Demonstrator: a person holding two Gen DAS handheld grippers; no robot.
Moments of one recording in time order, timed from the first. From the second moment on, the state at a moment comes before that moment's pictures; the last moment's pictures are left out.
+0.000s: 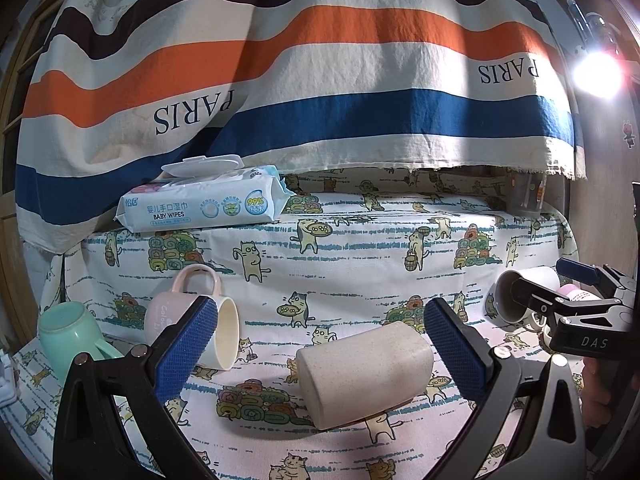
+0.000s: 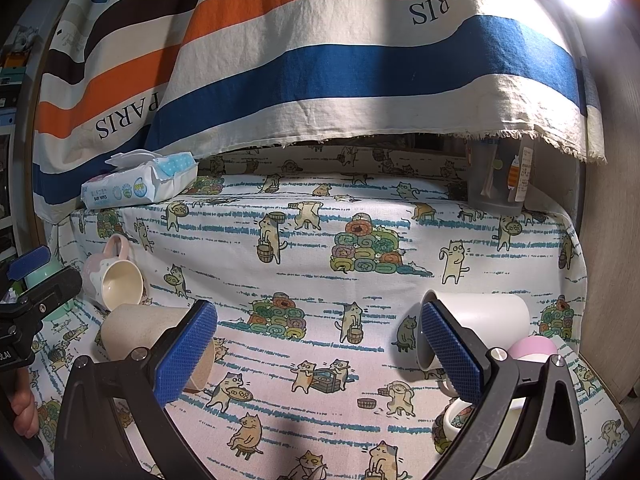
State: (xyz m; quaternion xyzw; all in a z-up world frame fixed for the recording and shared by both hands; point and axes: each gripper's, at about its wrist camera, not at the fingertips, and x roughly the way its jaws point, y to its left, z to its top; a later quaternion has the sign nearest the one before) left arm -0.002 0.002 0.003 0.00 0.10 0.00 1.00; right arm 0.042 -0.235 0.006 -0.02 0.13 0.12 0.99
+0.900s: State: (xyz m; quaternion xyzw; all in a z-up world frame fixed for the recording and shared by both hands) left arm 0.031 0.010 0.033 0.10 0.22 -0.14 0.96; right arm 0.043 -0.247 0.017 0.01 0.14 0.16 0.98
